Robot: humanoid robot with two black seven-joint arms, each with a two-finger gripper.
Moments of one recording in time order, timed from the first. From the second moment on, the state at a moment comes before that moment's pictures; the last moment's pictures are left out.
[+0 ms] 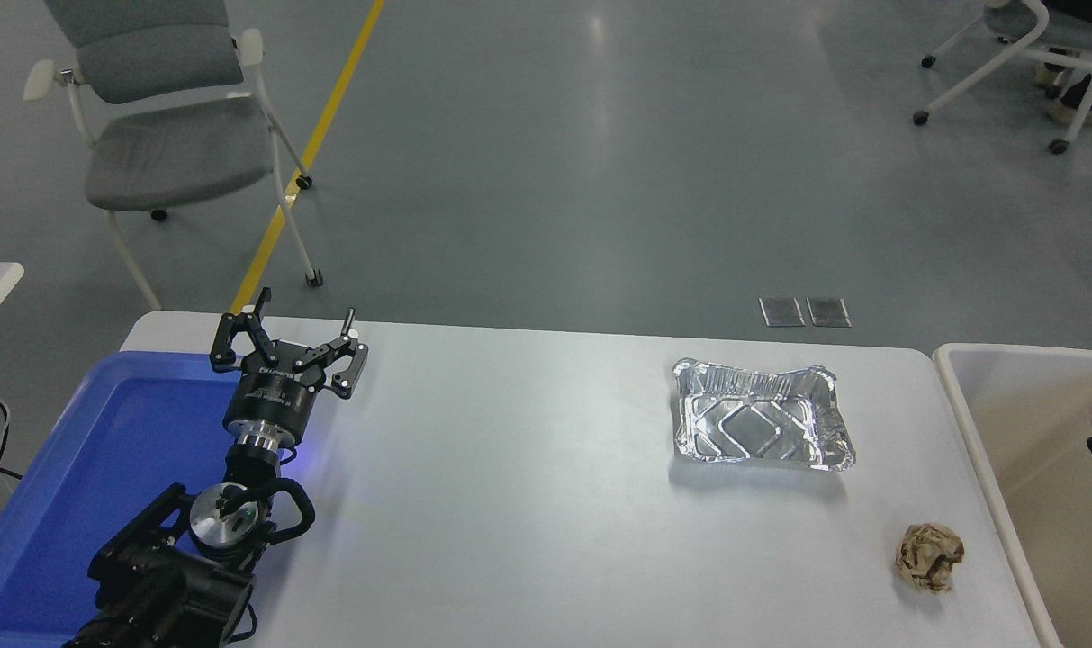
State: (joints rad) left arm -0.46 0.07 -1.19 -0.58 -0.22 -0.67 -0.15; right arm 0.81 -0.69 0.07 0.47 0.02 -0.05 -0.01
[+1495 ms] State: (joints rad) left arm -0.46 0.07 -1.19 -0.58 -0.22 -0.67 -0.14; right arm 2.29 -0.51 -1.28 1.50 -0.23 0.24 0.00
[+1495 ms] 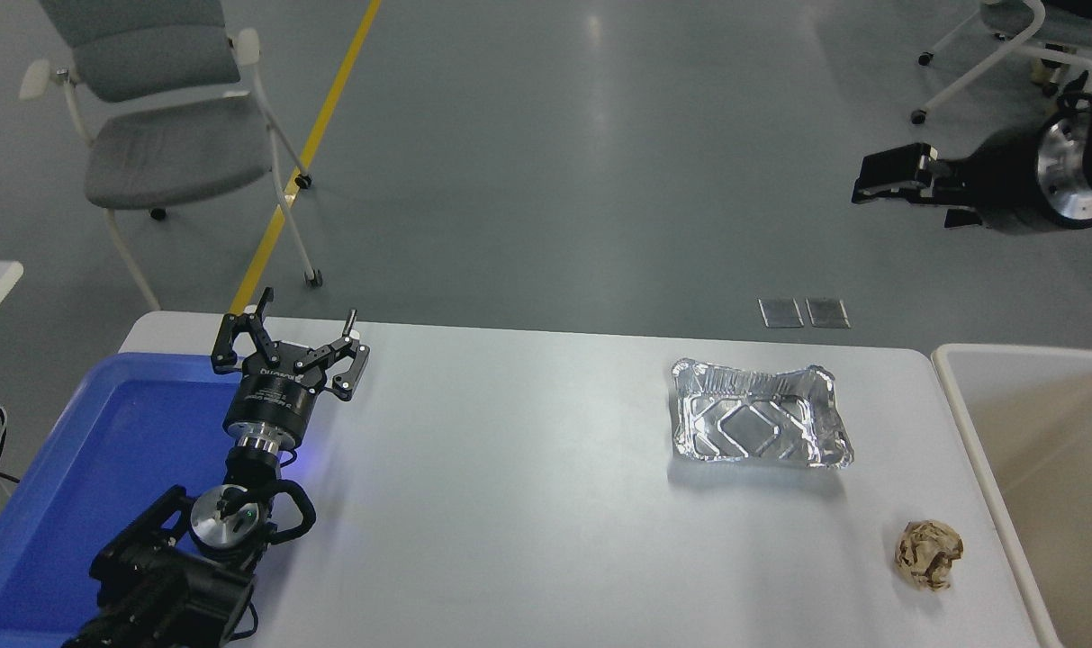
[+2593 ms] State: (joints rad) left arm -0.46 0.07 -1.19 -0.58 -0.22 -0.67 -0.14; right arm 2.42 -0.37 -1.36 1.70 -0.23 0.70 0.00
